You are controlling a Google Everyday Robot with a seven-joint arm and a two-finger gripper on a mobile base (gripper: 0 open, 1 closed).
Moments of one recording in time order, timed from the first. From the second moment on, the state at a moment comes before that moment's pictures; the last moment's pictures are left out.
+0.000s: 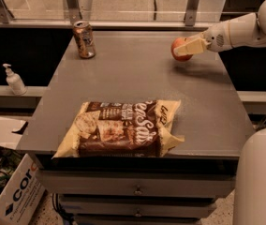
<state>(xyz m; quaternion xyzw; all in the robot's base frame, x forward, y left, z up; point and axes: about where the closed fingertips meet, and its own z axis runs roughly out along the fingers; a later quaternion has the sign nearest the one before) 0.758 -0.191 0.873 -0.39 0.77 0.29 0.43</state>
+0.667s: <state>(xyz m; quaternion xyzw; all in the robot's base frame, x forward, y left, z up) 0.667 -0.196 0.885 -0.43 0.74 0.34 0.39</state>
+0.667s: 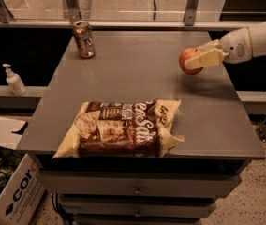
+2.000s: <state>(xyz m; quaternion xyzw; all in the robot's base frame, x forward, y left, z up) 0.538 -0.154 0.854 -0.51 0.72 0.31 0.34</state>
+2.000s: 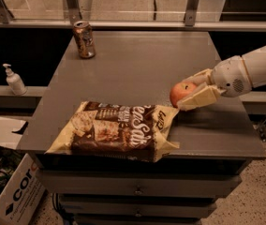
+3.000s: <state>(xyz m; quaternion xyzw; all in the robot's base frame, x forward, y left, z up) 0.539 -0.147 0.851 -0.52 0.72 0.32 0.34</state>
